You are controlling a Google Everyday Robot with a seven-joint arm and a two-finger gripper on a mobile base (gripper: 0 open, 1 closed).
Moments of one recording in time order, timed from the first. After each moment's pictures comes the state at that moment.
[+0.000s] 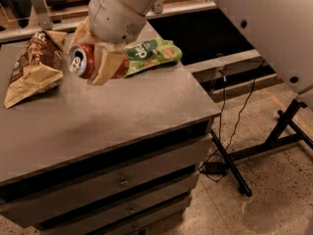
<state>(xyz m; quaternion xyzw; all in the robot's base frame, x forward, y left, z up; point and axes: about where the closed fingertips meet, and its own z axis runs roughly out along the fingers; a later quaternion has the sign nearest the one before) 0.491 0.127 0.976 -0.87 0.36 0.18 0.27</state>
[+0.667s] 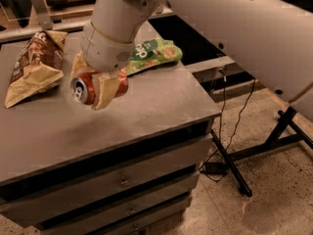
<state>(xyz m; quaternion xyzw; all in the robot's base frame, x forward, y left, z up) 0.479 0.134 0.920 -0.90 0.35 0.14 0.21</state>
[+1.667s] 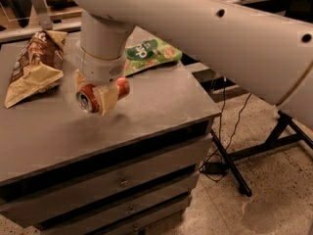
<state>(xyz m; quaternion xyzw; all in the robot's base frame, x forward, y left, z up) 0.496 0.134 0.879 -0.93 0.34 0.04 0.15</state>
